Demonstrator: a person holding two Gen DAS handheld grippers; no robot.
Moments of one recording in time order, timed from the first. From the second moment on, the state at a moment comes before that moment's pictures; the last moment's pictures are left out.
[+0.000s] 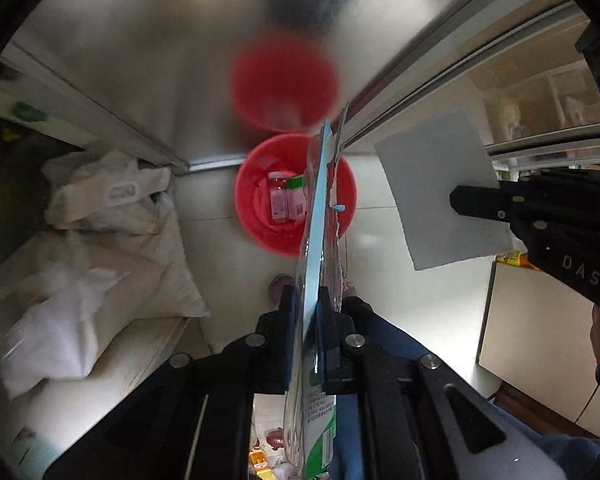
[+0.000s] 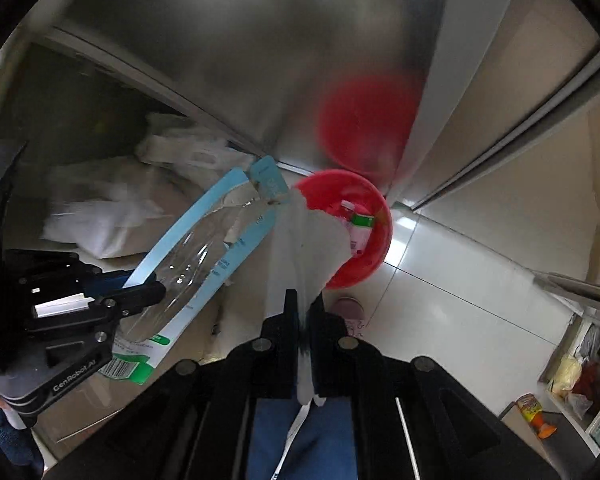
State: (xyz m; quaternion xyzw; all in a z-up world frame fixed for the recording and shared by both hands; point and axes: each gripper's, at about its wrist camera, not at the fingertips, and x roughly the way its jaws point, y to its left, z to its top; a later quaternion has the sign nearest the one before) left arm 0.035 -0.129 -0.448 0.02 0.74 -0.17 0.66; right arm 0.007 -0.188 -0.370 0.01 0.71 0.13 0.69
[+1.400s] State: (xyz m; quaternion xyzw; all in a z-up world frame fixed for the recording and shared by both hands) left arm 0.086 -0.151 -0.652 0.06 0.76 -0.17 0.63; right arm 0.035 -0.218 -0.539 0.08 0.74 0.09 0.67
